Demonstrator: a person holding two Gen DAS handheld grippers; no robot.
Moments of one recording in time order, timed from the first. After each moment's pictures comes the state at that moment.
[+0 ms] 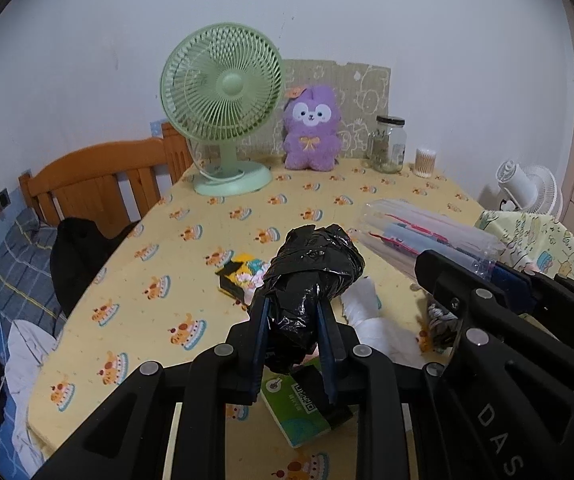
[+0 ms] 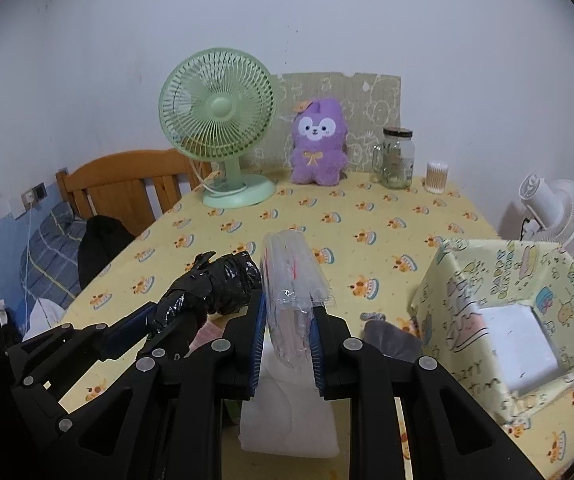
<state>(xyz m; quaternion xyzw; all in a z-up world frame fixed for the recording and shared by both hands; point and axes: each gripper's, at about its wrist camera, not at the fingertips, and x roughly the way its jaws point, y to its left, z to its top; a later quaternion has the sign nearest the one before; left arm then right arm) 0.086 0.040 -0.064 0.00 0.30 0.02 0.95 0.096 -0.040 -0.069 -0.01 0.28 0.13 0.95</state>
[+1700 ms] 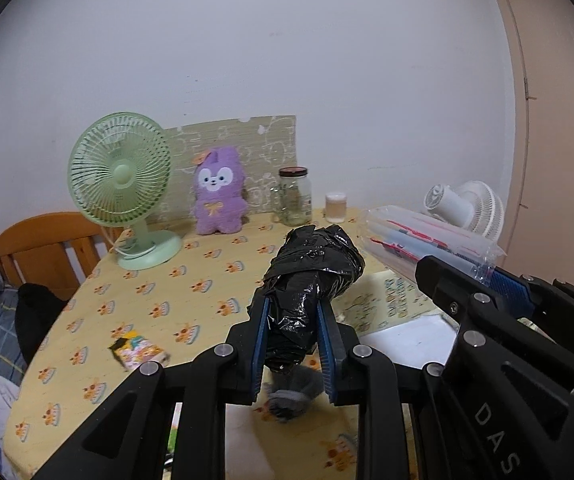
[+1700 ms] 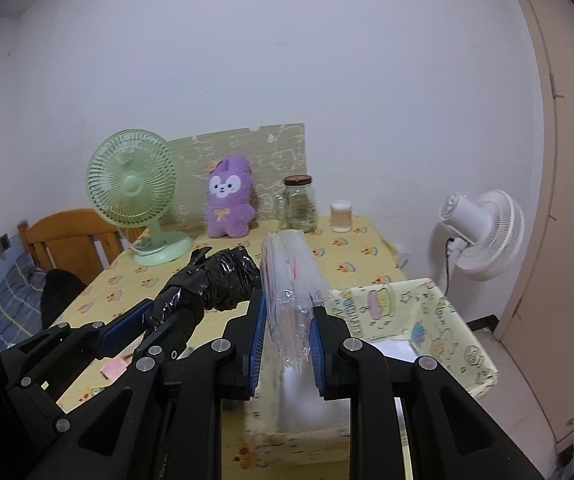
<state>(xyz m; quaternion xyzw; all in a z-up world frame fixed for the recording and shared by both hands) 0.095 -0.094 -0.017 0.03 0.23 -0.06 0.97 0.072 -0.176 -0.020 0.02 0.21 0.03 0.98</state>
